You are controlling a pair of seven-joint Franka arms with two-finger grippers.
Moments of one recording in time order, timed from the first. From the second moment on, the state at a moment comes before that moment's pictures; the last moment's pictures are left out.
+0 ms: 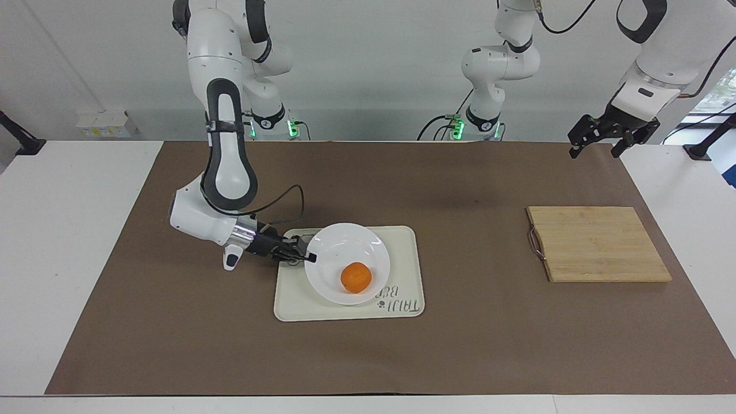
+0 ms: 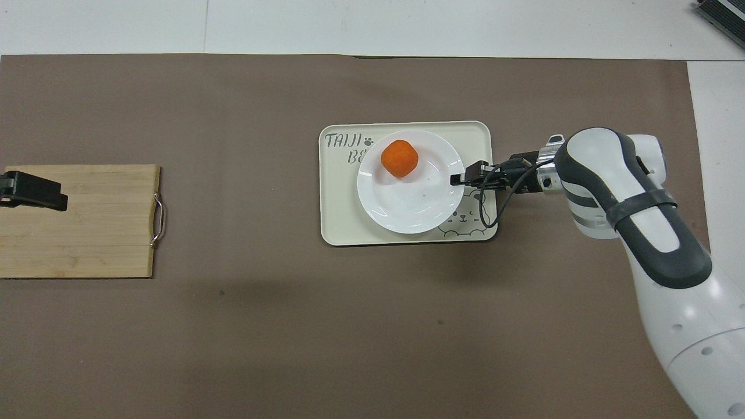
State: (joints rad) left arm -0.01 -0.03 0.00 -1.59 0.00 1.53 0.04; right arm 0.15 0.47 -0.10 -1.84 1.14 2.06 -0.52
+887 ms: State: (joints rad) left arm -0.01 -0.03 0.00 -1.59 0.00 1.53 0.04; right arm 0.16 0.46 -0.11 -1.84 1.01 2.09 -0.49
